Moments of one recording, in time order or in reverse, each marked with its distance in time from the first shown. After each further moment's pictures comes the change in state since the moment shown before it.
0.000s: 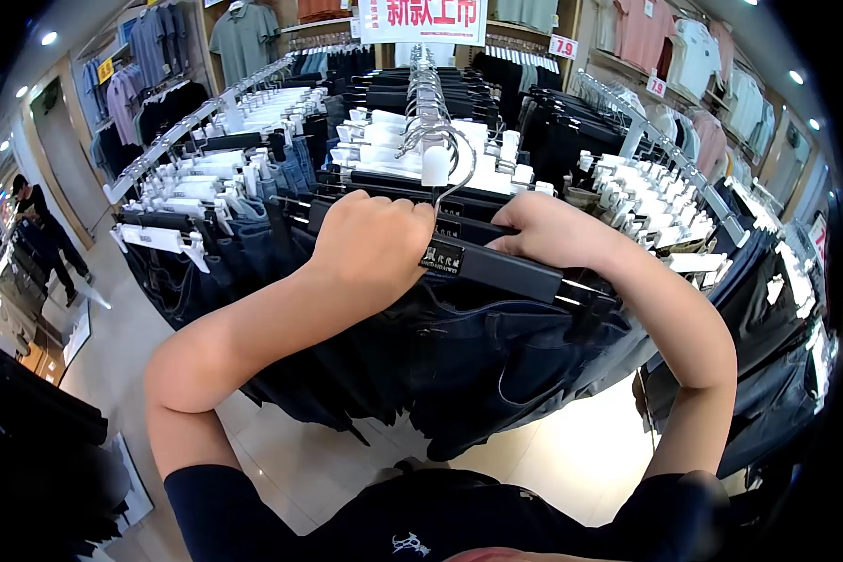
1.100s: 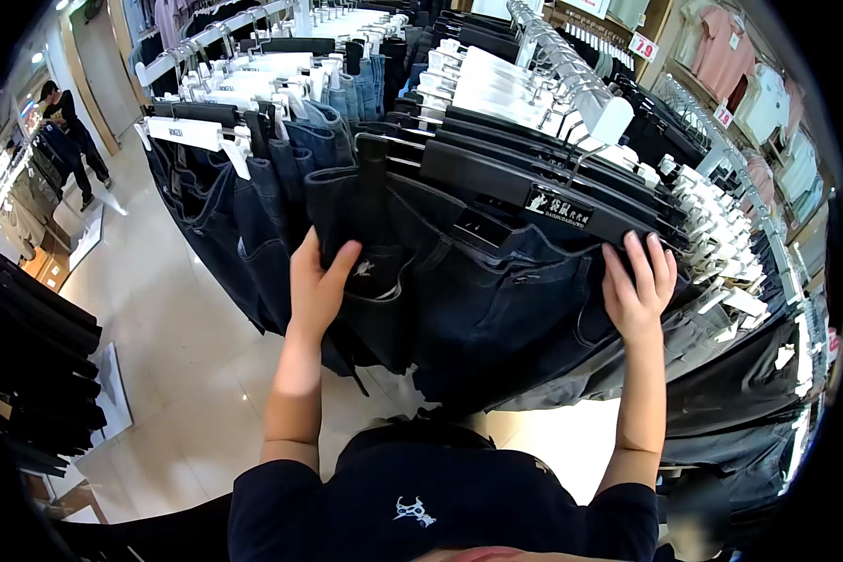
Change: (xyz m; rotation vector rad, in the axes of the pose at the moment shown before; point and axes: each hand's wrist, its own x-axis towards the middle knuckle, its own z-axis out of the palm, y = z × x) left_hand -0.169 -0.020 0.103 -1.155 0.687 -0.891; right_hand -0.023 0.075 0.113 -0.992 1.144 -0.476
